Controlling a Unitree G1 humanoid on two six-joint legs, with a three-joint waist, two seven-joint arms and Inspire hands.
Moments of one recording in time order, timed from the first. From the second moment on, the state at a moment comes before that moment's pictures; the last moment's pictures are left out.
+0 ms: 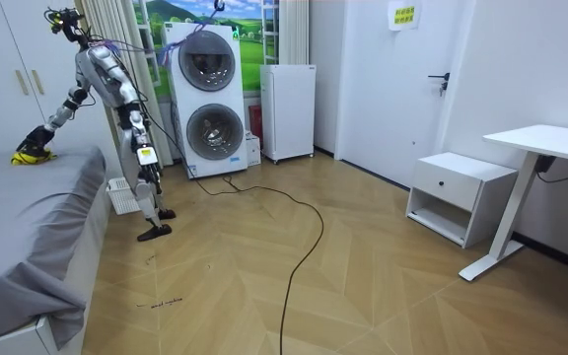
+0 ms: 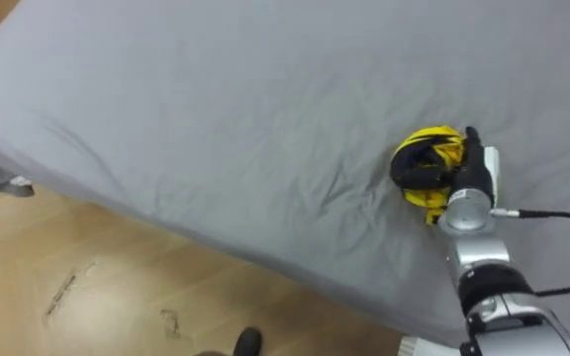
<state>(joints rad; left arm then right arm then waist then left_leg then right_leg) 0.10 0.27 -0.07 1.09 0.09 0.05 0.10 -0.57 -0.42 0.15 1.13 0.21 -0.04 -0.33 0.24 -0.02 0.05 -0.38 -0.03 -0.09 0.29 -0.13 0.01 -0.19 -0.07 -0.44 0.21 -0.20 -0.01</state>
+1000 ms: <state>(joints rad) 0.13 0.26 0.00 0.99 0.08 0.06 0.15 -0.30 -0.49 0.01 0.89 0.25 0.02 -0.26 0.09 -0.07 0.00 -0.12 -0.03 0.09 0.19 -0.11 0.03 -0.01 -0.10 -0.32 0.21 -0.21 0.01</state>
